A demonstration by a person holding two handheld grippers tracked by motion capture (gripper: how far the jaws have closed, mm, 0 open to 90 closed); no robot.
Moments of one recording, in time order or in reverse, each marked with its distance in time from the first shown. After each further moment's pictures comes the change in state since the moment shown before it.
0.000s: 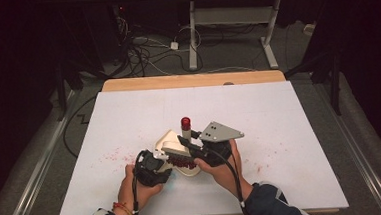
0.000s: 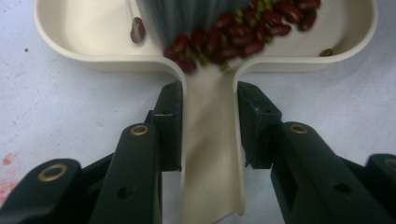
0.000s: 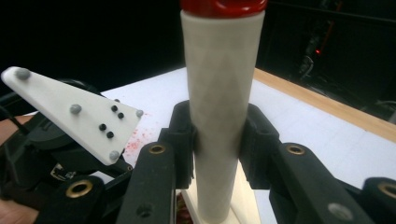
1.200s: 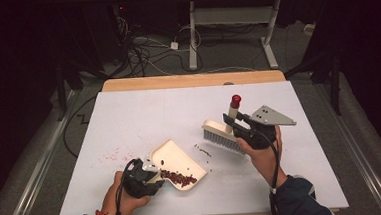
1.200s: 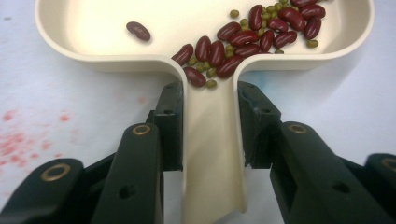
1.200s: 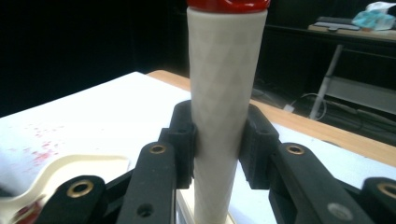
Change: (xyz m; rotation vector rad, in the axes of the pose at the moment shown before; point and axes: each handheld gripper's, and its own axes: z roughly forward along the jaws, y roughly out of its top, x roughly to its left) left arm -0.004 -0.027 -0.024 0.038 -0.073 0.128; right arm -0.083 -0.012 -0.063 -0.062 -0.231 0.068
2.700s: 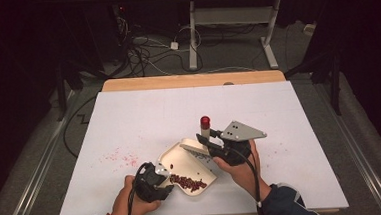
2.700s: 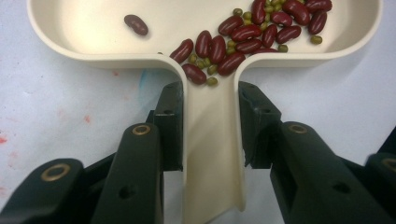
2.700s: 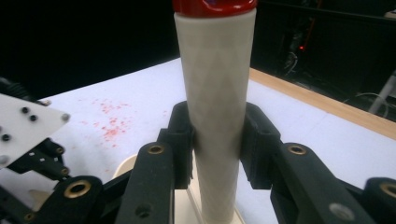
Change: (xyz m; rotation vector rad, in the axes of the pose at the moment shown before) left arm -0.019 0.011 0.010 0.025 -0.015 -0.005; right arm 0.063 -0.008 0.017 0.062 0.179 -0.051
